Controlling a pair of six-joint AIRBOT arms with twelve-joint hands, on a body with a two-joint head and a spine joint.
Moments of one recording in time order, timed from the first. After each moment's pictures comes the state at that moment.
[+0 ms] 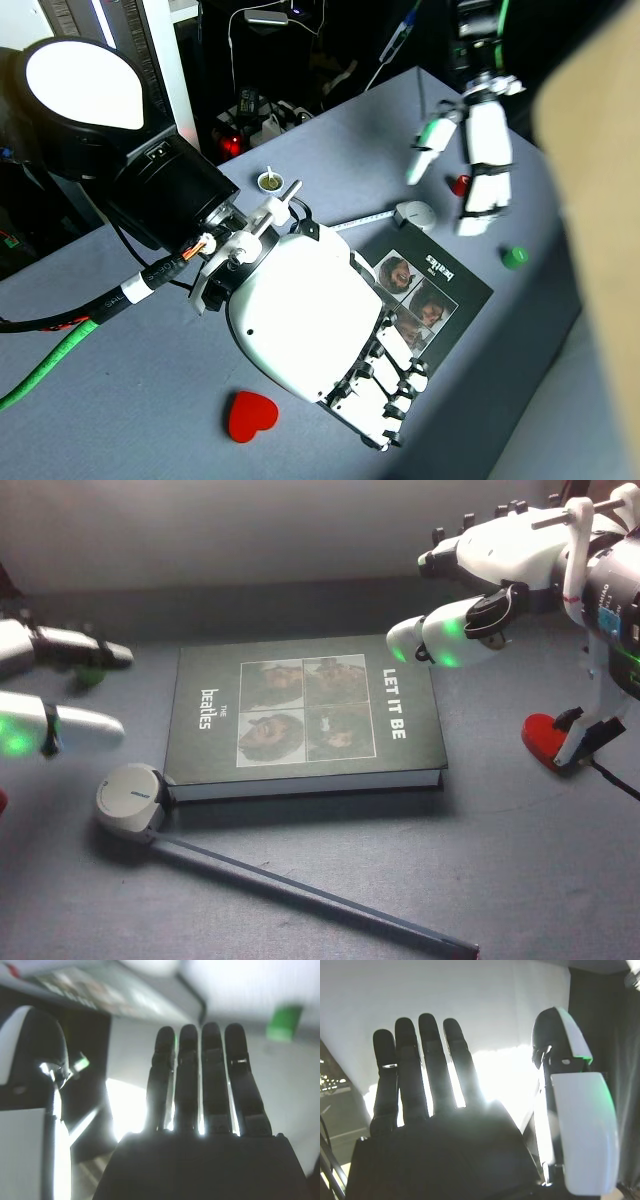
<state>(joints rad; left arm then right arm) 0.91 -0.83 1.29 0.25 -0.54 0.08 -0.13 -1.15 0.93 -1.42 -0.74 0.57</state>
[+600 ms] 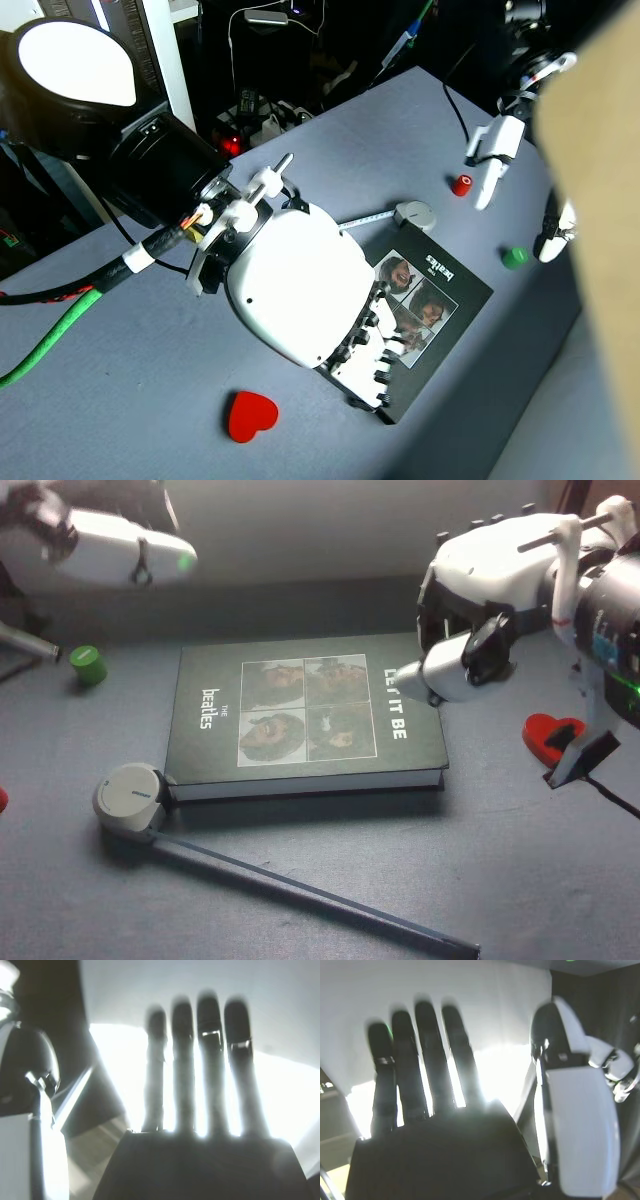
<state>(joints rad) 0.30 -0.92 1.19 -0.85 -0.25 1.63 -0.13 -1.14 0.83 -1.49 -0.75 0.56</state>
